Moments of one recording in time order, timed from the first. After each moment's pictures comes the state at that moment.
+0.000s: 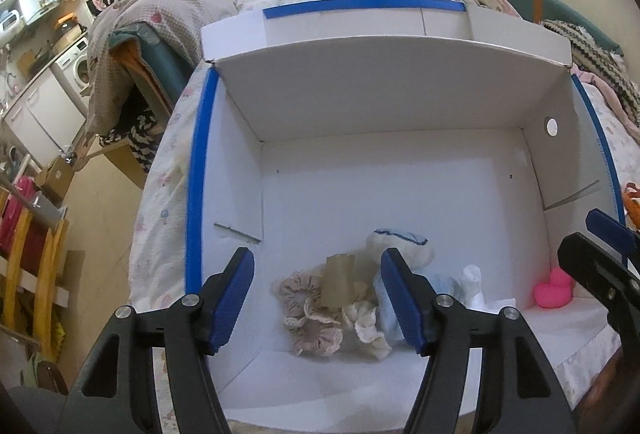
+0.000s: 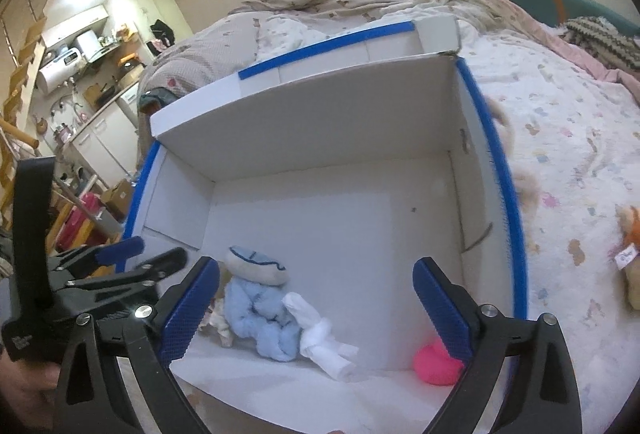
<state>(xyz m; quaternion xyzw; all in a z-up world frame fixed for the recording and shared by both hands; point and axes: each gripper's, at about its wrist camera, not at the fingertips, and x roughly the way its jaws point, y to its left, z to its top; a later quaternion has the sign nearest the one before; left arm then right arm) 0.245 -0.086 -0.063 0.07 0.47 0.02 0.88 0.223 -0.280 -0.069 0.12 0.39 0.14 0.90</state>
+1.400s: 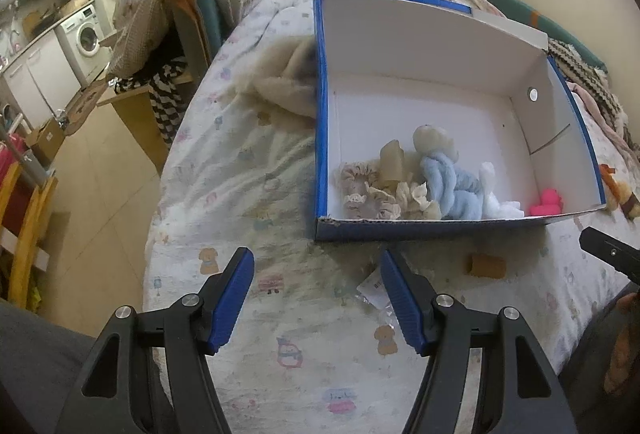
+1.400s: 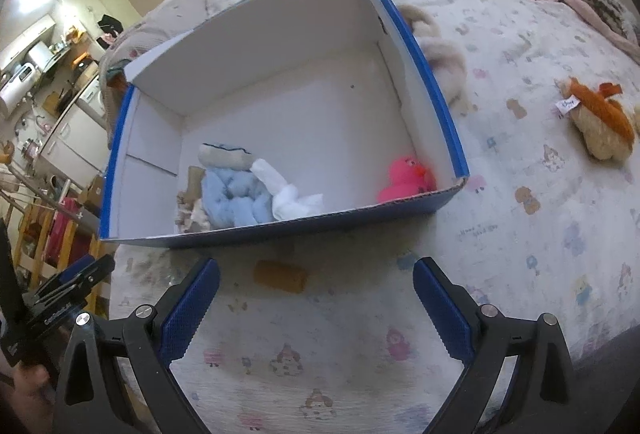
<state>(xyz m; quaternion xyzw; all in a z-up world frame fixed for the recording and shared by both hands) 0.134 -0.001 -0.070 0.01 0.47 0.00 0.88 0.137 -0.293 -0.101 0.17 0.48 0.07 0.86</state>
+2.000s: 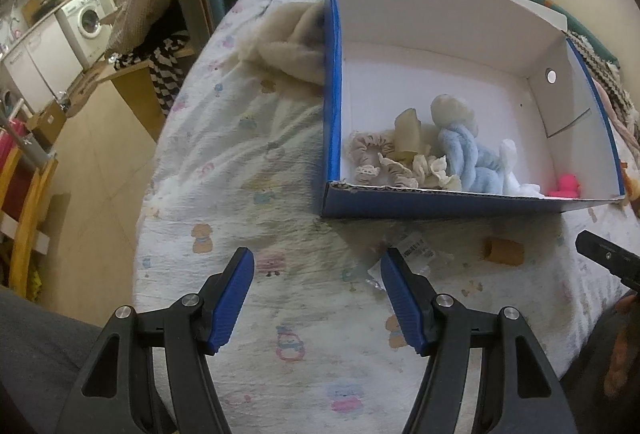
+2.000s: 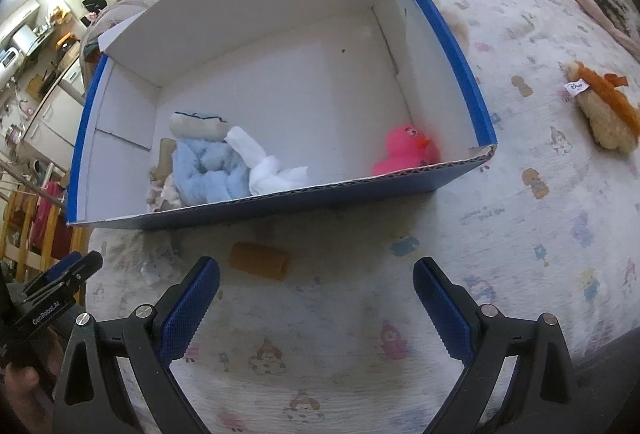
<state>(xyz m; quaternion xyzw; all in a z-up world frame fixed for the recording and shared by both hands) 0.140 0.005 -0.098 0.00 0.50 0.01 0.86 0.149 -0.284 -0.125 0.14 0.52 0.05 0.84</state>
